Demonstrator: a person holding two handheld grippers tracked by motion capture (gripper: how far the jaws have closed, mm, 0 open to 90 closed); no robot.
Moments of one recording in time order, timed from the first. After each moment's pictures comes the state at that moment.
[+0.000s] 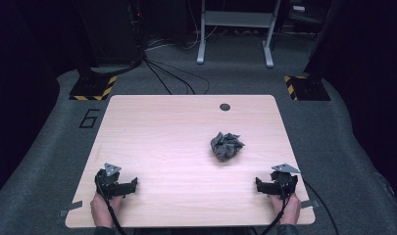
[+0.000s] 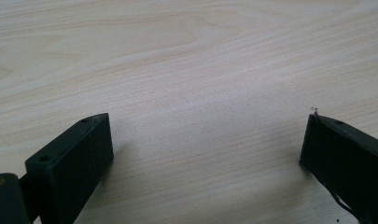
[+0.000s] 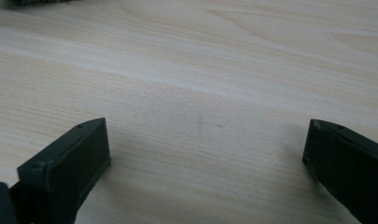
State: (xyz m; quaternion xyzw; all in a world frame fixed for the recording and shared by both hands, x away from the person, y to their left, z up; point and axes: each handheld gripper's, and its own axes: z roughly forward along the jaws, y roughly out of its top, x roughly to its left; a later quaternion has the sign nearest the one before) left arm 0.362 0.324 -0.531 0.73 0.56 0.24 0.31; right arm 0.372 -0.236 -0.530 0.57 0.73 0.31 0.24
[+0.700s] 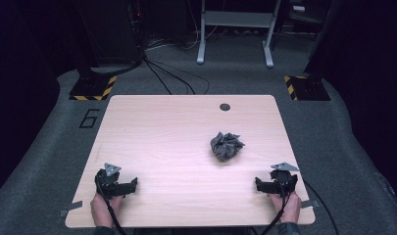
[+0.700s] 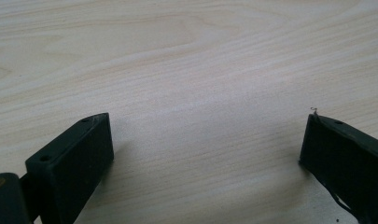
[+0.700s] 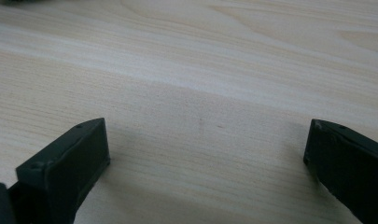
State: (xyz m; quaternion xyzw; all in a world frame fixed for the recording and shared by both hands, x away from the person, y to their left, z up) left arm 0.361 0.323 -0.531 0.73 0.56 0.24 0.31; right arm 0.376 -0.234 -0.528 0.57 0.73 0.30 0.23
